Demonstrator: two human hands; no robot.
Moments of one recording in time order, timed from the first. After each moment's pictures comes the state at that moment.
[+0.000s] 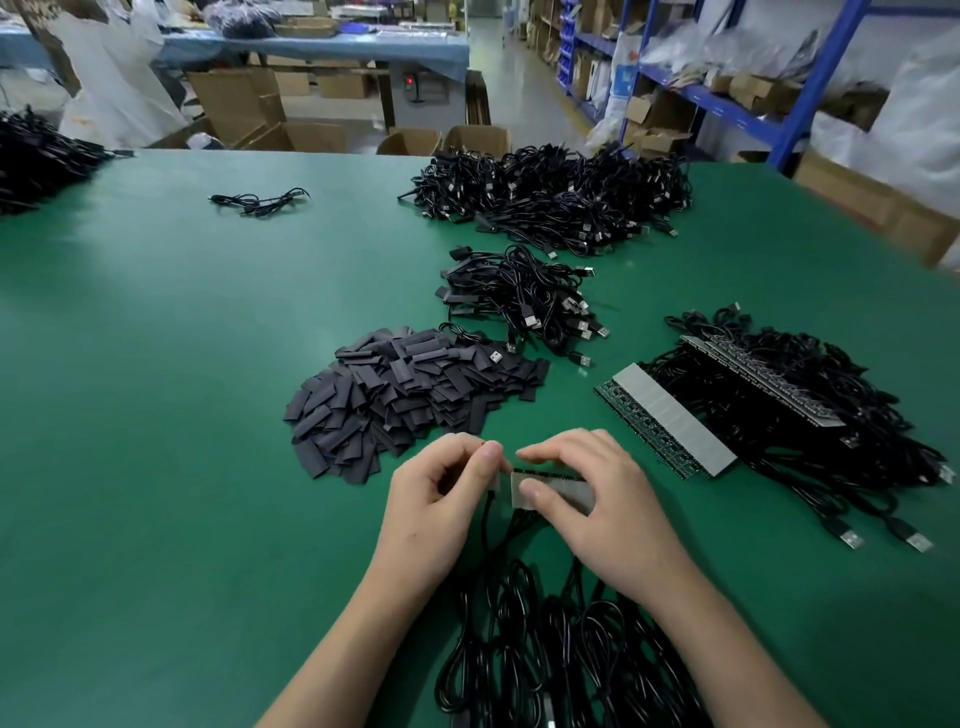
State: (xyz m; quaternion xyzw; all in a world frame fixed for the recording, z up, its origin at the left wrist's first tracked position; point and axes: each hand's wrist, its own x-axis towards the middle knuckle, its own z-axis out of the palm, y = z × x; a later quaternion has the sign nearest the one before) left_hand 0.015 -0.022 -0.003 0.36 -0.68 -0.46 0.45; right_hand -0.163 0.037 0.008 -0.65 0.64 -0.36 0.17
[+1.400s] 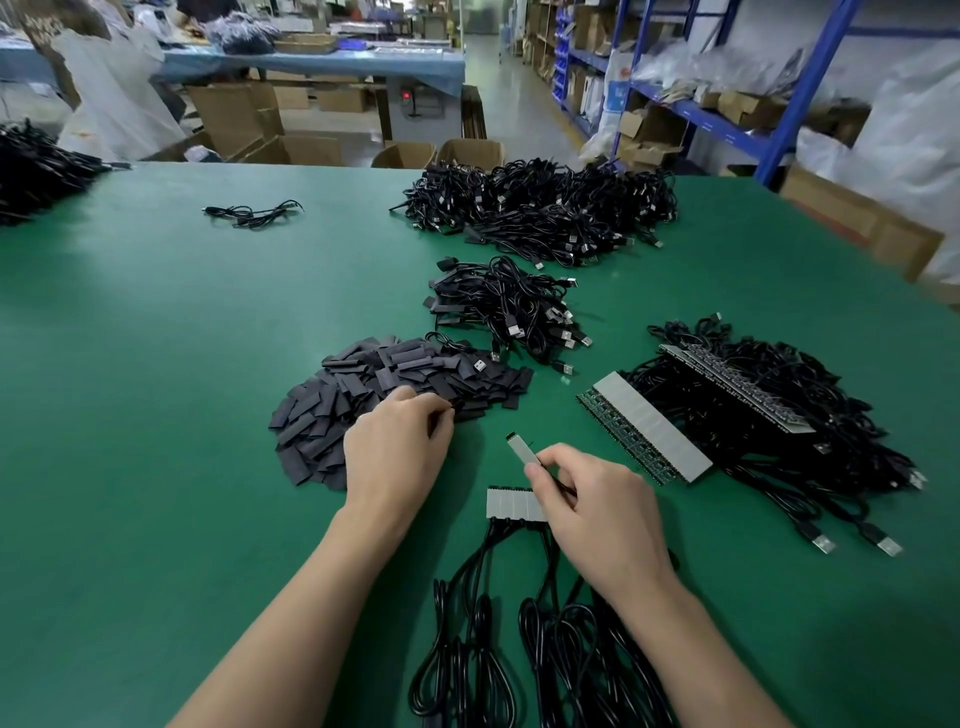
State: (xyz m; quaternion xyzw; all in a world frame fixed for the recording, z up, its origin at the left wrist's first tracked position) left_hand 0.003 -0.084 0.002 0.56 -0.78 -0.05 0.29; right_hand -0.168 0.037 0.002 -0.62 0.72 -0.31 0.02
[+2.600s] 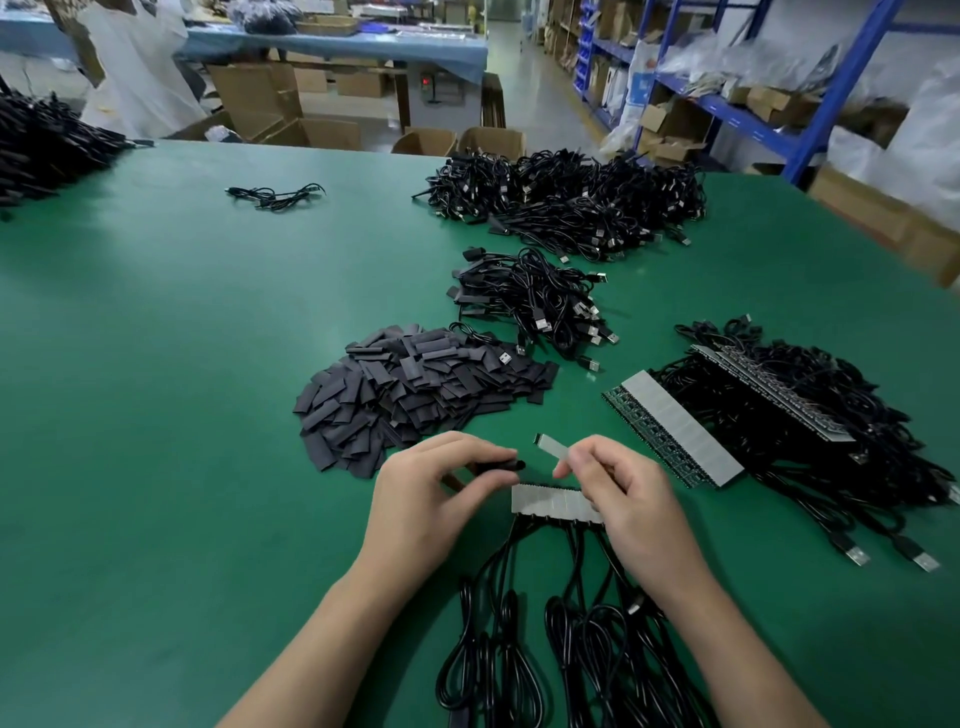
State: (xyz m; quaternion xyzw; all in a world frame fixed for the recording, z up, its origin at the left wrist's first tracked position) left_hand 0.027 -0.037 -0.009 0.35 -0.77 -0.29 0.44; right_hand -0.169 0.039 0.006 -0.55 0.62 -0.49 0.29
